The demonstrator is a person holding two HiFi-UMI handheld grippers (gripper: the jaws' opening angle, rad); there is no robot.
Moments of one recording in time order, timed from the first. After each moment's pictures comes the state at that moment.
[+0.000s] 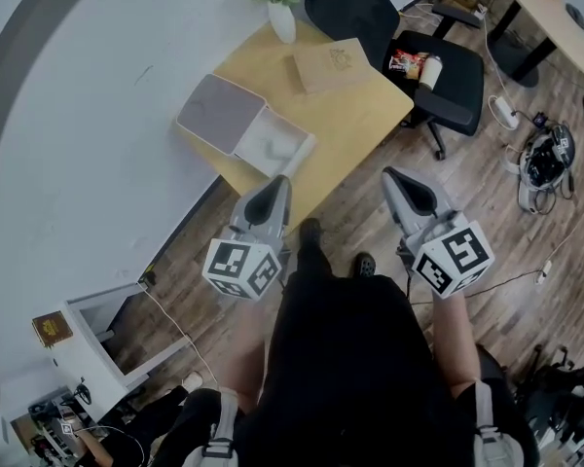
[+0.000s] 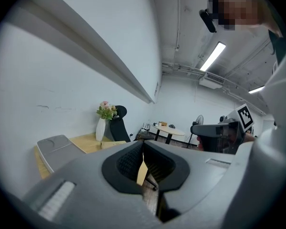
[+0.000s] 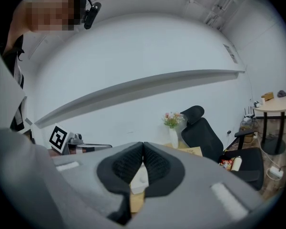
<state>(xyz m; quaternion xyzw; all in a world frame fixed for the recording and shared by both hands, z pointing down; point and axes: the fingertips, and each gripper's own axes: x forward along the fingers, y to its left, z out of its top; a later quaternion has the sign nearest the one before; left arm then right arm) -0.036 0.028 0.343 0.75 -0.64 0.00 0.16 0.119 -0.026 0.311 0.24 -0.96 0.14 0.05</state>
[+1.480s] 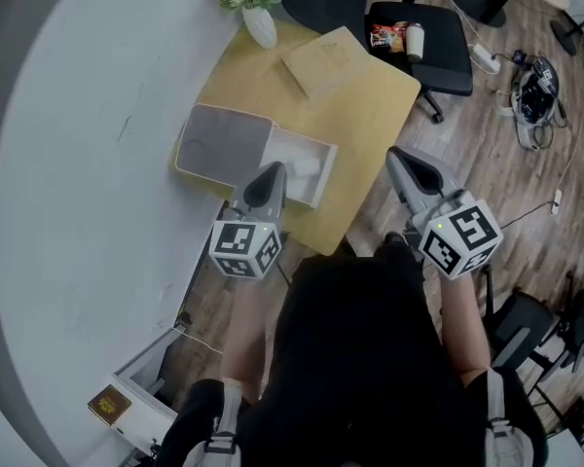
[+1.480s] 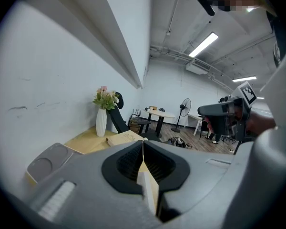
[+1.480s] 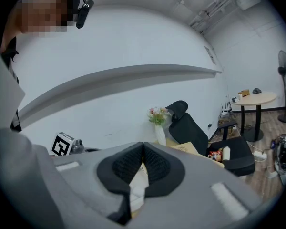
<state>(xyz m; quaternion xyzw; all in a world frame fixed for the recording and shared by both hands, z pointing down) -0.174 -0.070 0.415 0.82 -0.54 0.10 0.18 0.007 -0.089 0.346 0.37 -0.91 0.19 0.06</state>
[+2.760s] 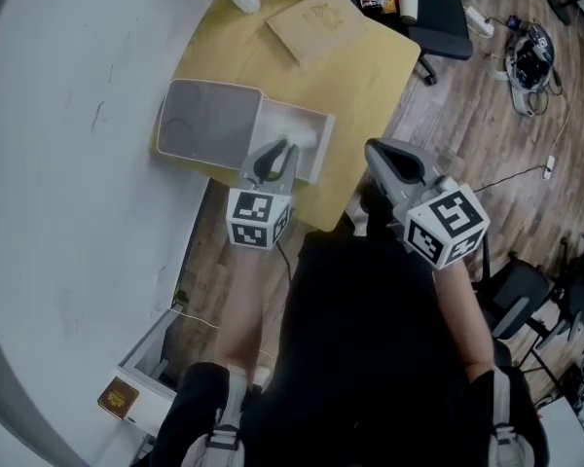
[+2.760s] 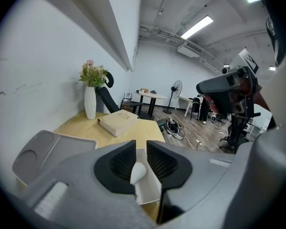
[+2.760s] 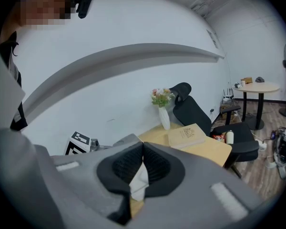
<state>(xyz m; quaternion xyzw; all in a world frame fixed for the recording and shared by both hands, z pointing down) -0.160 -0.076 0.513 0.84 -0.47 0.20 0.20 -0.036 -0.075 0.407 0.35 -0.90 0.23 0.14</state>
